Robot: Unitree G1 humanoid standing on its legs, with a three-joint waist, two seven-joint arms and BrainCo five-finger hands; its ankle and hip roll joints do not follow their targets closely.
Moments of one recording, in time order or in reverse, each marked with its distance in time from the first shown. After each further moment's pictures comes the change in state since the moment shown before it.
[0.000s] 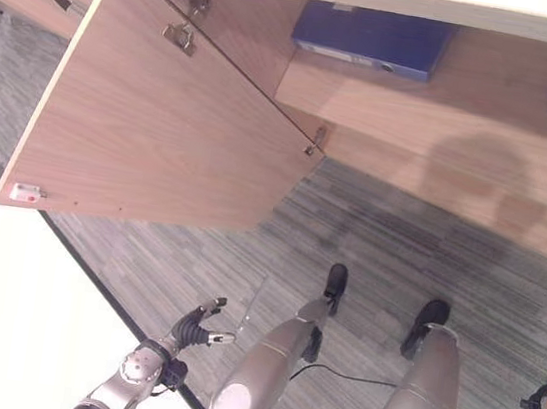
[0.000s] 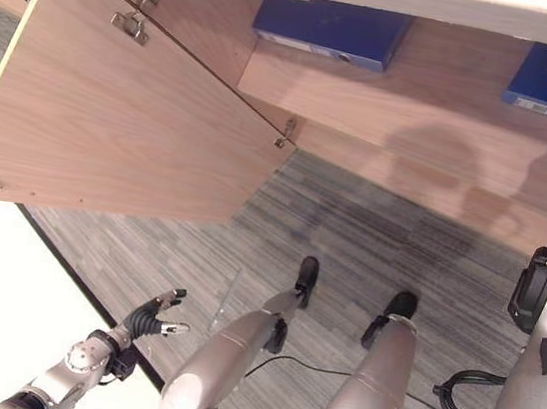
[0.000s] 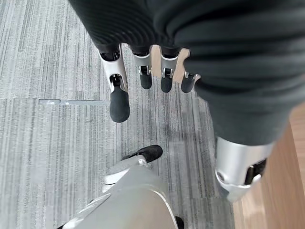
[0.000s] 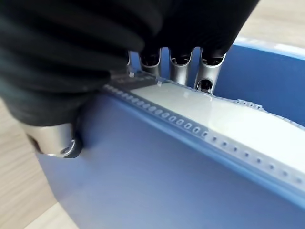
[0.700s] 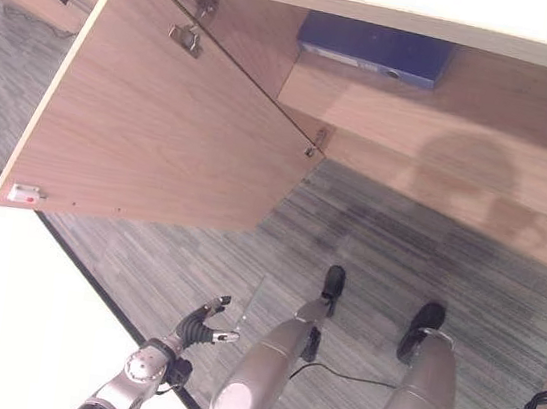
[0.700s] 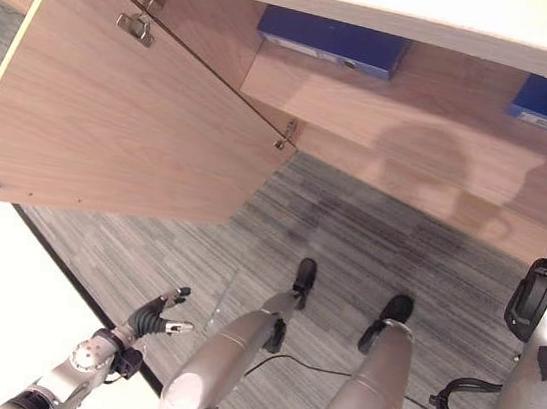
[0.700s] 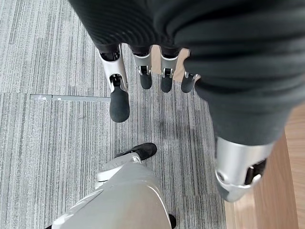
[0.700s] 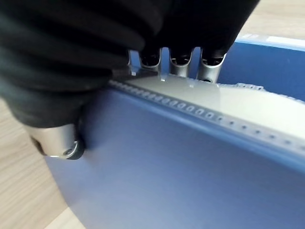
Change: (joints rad) left arm -0.006 -0.023 0.007 0.000 0.022 -0.001 0.003; right arm 0.100 -0.003 -0.113 -0.027 0.041 -0.026 0.037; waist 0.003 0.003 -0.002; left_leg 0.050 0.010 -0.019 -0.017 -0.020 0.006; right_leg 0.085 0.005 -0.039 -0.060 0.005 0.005
